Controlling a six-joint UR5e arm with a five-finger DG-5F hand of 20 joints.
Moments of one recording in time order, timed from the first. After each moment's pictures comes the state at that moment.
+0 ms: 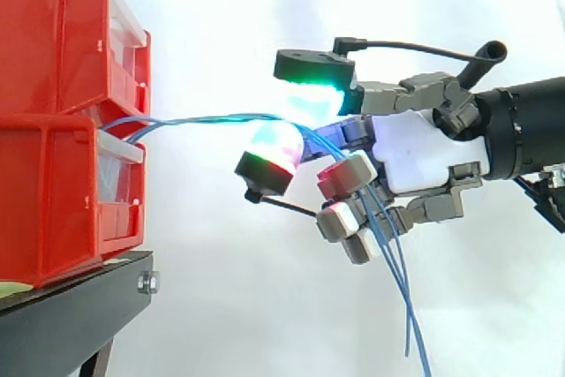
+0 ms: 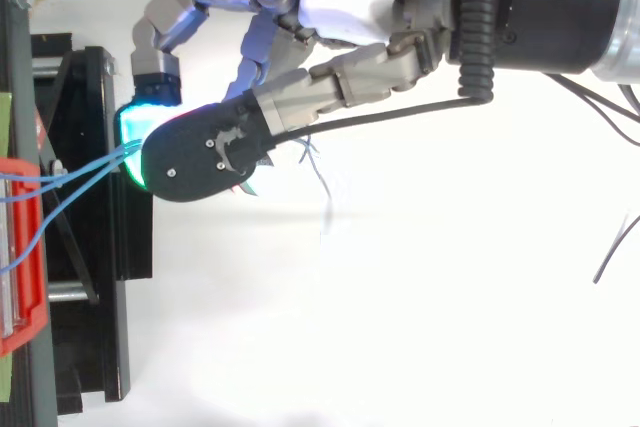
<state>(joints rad) 0.04 -2.35 -0.91 -3.19 -1.45 -0.04</state>
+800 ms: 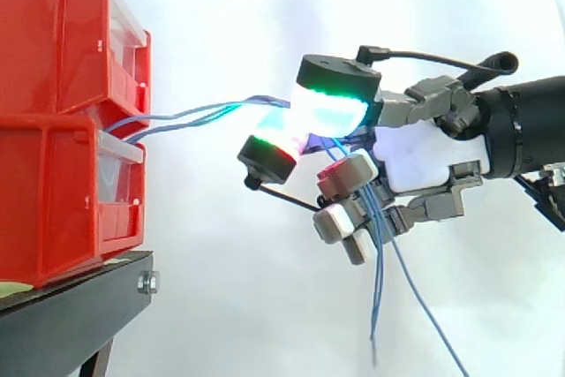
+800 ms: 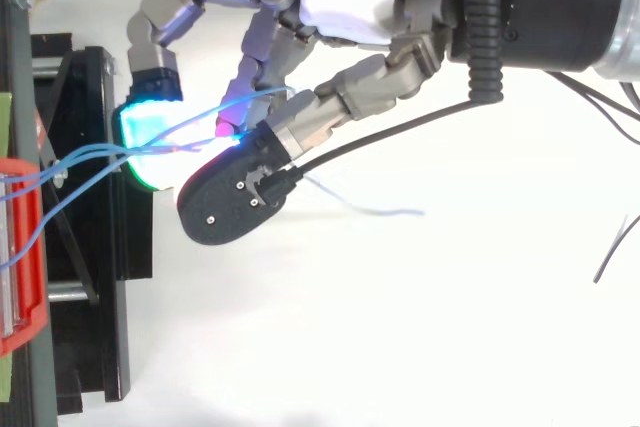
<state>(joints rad) 0.04 -2.35 -0.90 -3.19 -1.45 -0.04</state>
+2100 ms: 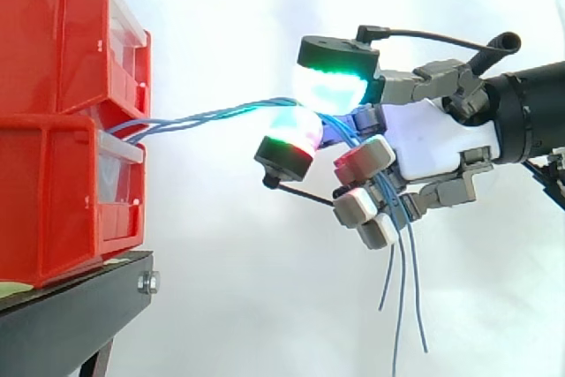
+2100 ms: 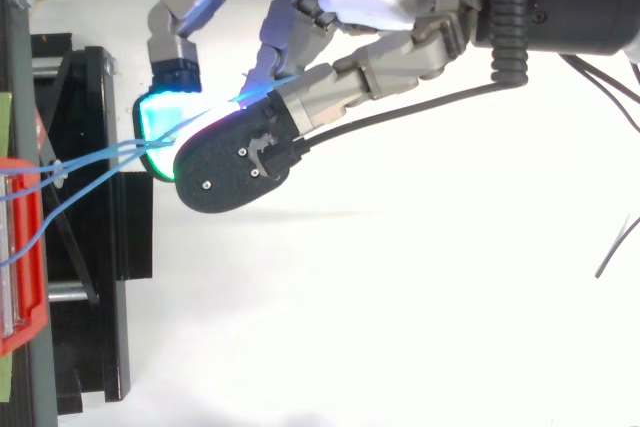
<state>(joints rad) 0.03 -2.33 -0.89 -3.25 -1.47 -0.05</state>
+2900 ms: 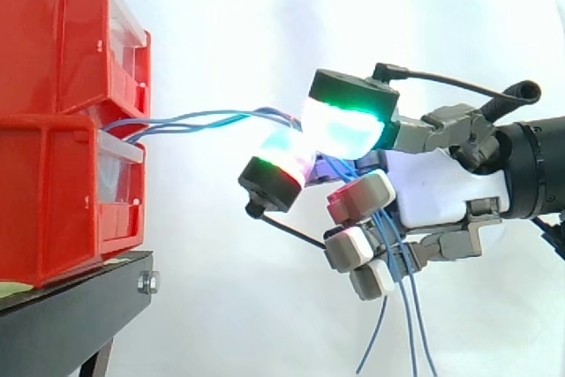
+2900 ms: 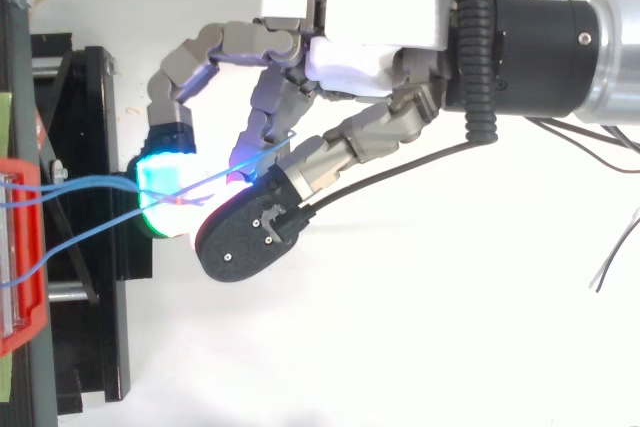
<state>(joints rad) 0.06 -2.33 -1.03 -3.05 -1.46 0.06</state>
